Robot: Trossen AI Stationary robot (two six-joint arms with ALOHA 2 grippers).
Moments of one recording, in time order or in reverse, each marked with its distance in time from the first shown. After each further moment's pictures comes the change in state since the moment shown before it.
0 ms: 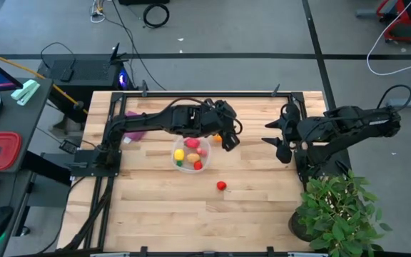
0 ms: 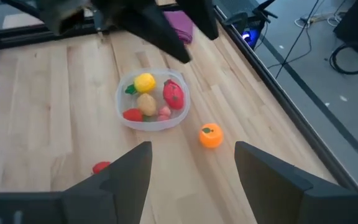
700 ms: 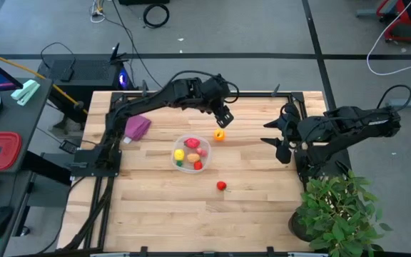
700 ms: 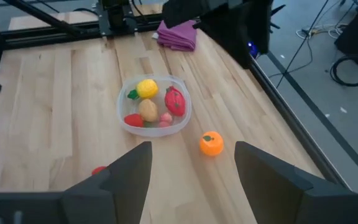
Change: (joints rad) left arm 0.227 0.016 -0.010 -0.063 0.316 0.047; right arm 0.000 0.000 -0.006 0.038 0.000 -0.062
